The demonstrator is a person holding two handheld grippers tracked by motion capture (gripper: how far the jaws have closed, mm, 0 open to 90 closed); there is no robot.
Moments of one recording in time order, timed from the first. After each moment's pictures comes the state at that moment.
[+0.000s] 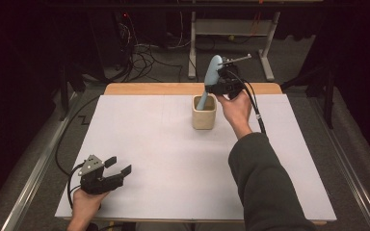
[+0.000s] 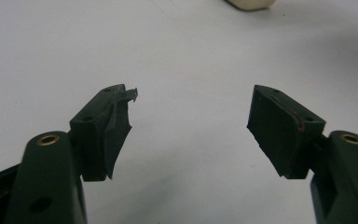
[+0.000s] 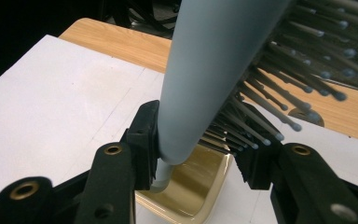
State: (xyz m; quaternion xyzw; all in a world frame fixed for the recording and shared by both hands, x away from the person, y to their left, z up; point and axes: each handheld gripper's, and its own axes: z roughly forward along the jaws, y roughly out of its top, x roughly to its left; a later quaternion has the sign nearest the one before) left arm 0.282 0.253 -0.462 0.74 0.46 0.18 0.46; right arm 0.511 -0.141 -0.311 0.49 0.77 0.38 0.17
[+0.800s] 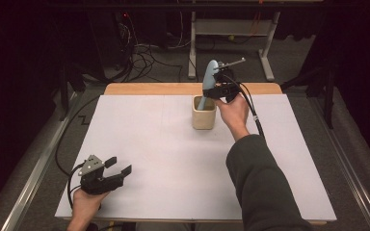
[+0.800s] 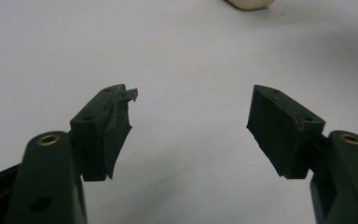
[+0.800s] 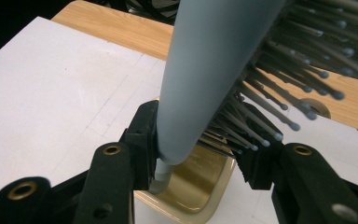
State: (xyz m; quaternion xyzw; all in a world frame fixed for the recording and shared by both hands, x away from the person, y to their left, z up) left arm 0.281 0.253 -0.462 0.74 0.46 0.18 0.46; right arm 0.512 -0.133 -0.323 0.48 0.78 0.35 0.17
